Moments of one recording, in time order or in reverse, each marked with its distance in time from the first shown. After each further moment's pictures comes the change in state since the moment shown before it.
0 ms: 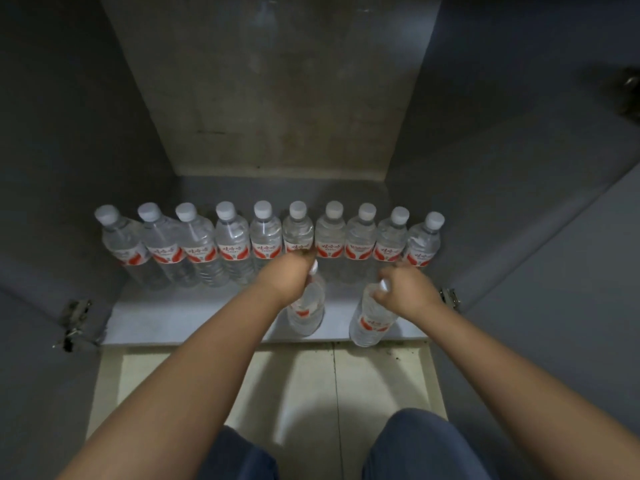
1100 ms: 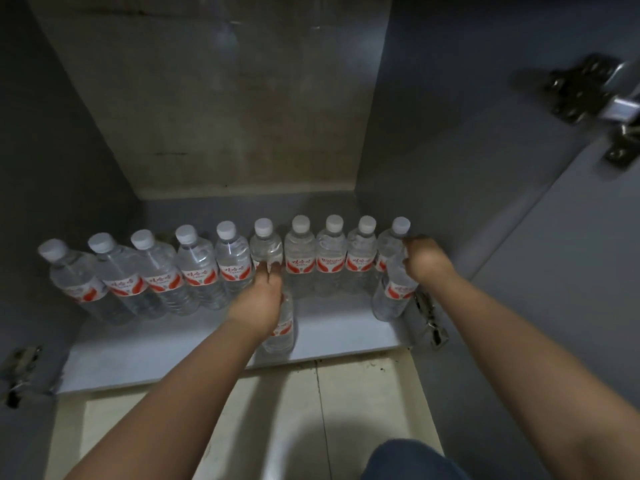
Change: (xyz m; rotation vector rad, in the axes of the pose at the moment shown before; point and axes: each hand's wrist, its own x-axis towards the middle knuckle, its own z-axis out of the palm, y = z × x) left_hand 0.003 0.009 0.019 -0.059 0.069 -0.125; right_hand 0.060 0.079 -0.024 -0.026 0.070 0.202
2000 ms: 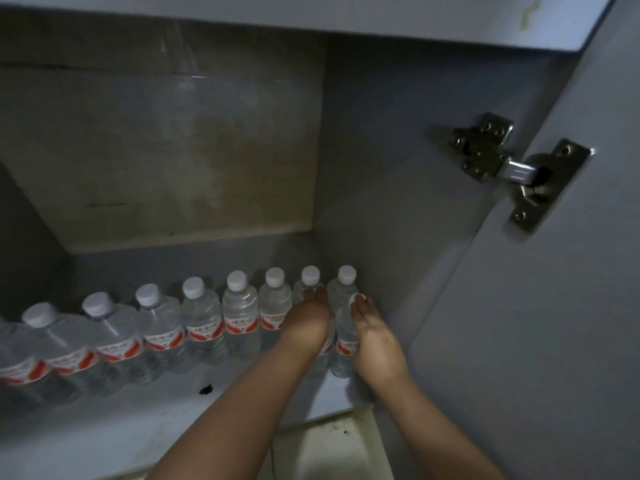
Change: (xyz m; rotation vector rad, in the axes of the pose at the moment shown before) left_hand 0.082 0.148 0.014 -0.112 -0.089 0.123; right_hand -0.022 0.026 0.060 0.283 0.294 -0.152
